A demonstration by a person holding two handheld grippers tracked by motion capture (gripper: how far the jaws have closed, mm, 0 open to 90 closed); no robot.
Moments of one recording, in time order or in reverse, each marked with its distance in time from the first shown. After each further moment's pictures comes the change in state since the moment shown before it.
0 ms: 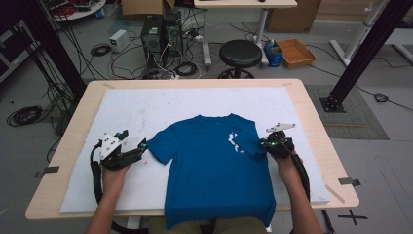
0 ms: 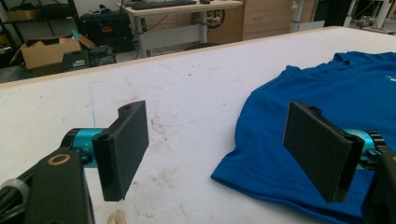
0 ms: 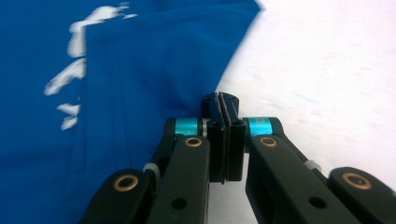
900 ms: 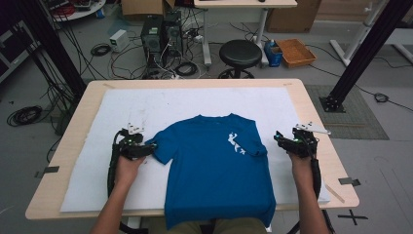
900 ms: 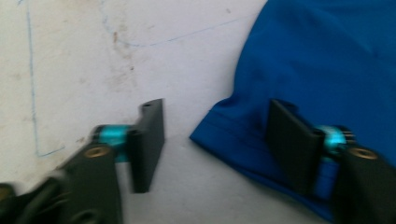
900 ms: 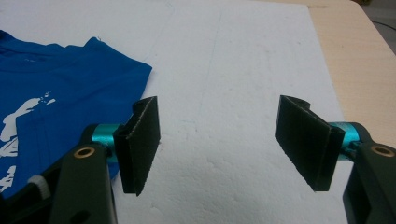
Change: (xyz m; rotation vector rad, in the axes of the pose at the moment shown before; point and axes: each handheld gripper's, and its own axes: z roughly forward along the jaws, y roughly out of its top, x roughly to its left) left arm -0.020 0.015 0.055 0.482 0.005 -0.027; right arm -0.041 -0.020 -0.033 -0.252 -0.137 0.240
